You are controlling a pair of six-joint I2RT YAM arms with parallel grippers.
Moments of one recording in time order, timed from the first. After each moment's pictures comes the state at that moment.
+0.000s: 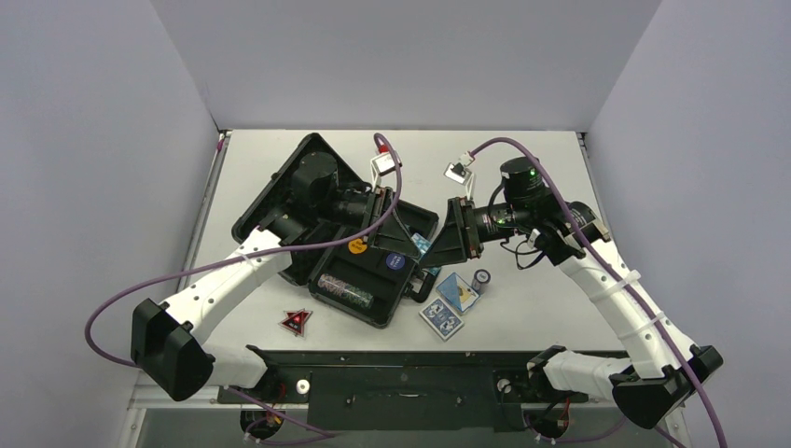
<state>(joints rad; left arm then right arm) -0.64 1.33 1.18 0.06 1.17 -0.97 0.54 1.17 1.35 -0.80 -1.00 0.50</state>
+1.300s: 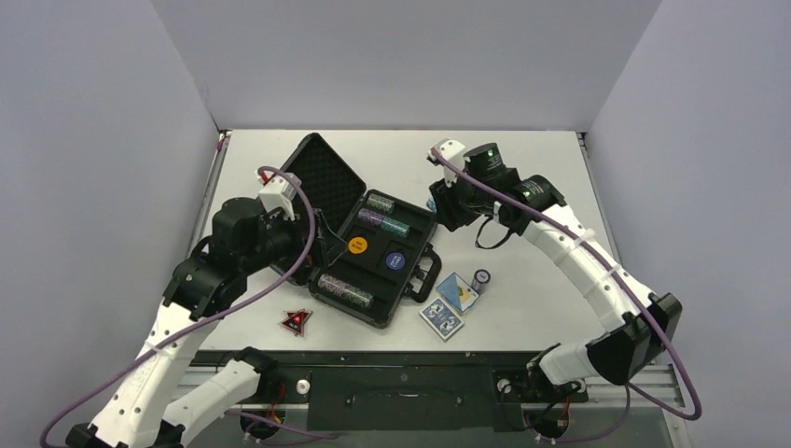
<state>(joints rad) -0.46 0.86 1.11 -0.75 0.25 -0.45 0.58 1.38 1.46 -0.84 -0.12 -0.09</state>
